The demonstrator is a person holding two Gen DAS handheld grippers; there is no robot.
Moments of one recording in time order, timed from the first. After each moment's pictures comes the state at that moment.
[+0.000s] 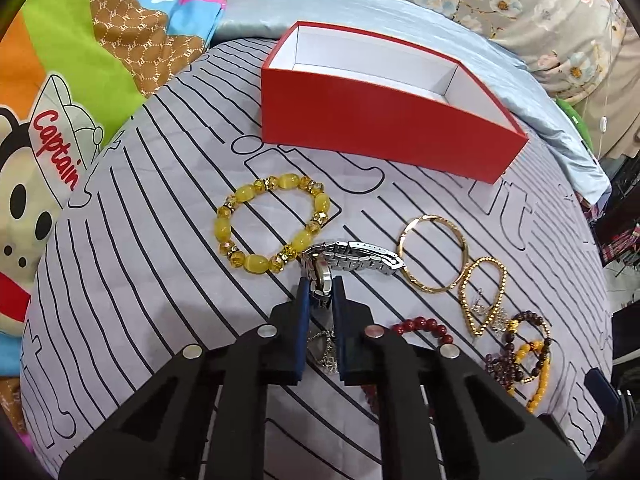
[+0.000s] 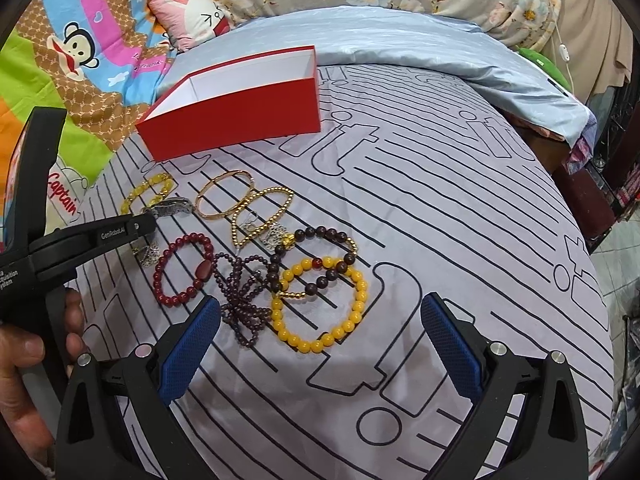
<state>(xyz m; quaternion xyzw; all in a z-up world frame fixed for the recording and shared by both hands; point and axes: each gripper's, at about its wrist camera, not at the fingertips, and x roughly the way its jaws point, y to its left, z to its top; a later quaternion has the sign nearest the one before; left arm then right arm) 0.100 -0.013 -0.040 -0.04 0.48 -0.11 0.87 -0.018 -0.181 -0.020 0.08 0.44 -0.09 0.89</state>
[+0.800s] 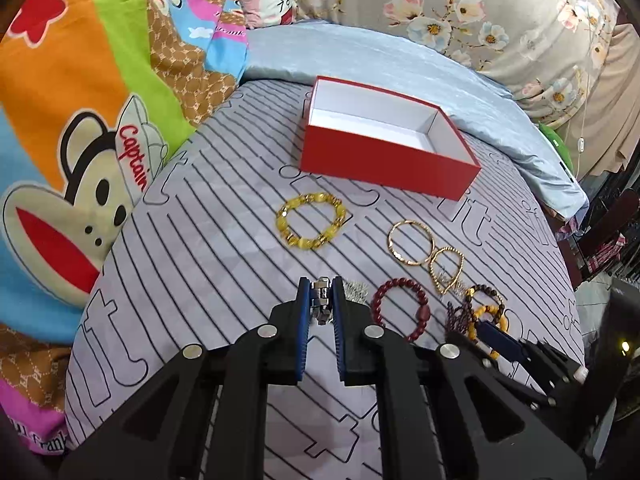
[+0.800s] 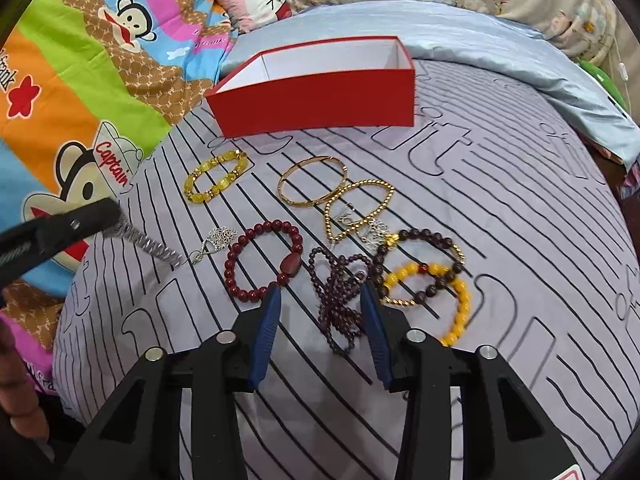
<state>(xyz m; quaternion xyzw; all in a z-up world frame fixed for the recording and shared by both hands) 0.035 0.034 0.021 -0.05 0.44 -0.11 0.89 0.006 -0.143 -0.034 0.08 0.47 0.01 0.88</state>
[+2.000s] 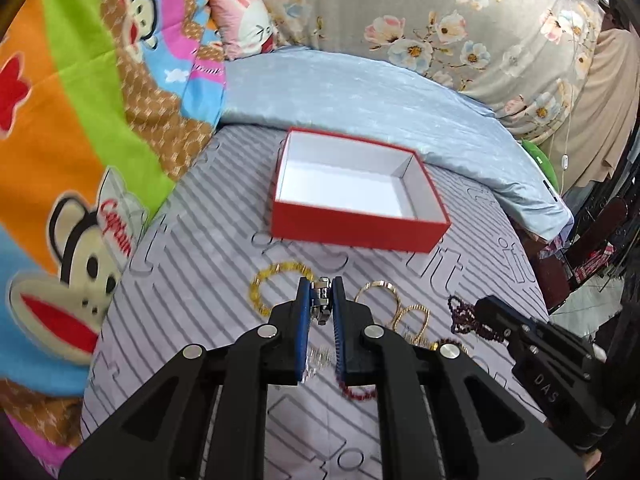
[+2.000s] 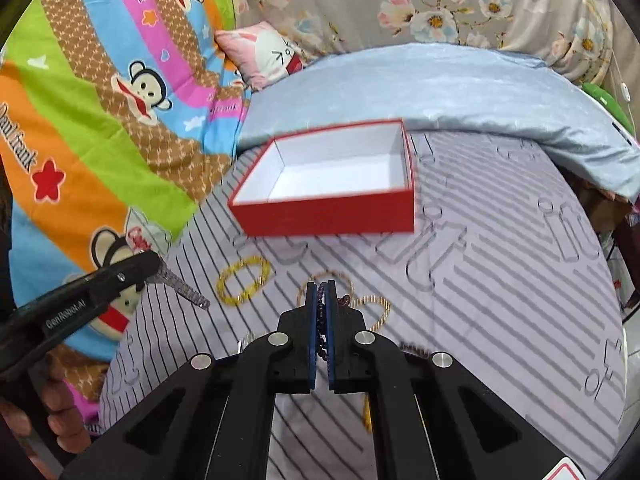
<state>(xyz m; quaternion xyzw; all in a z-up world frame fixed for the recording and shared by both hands) 0.073 0.013 0.077 -0.05 0.40 -0.14 0.90 0.044 -0.173 0.058 0.11 0.38 0.03 0.92</state>
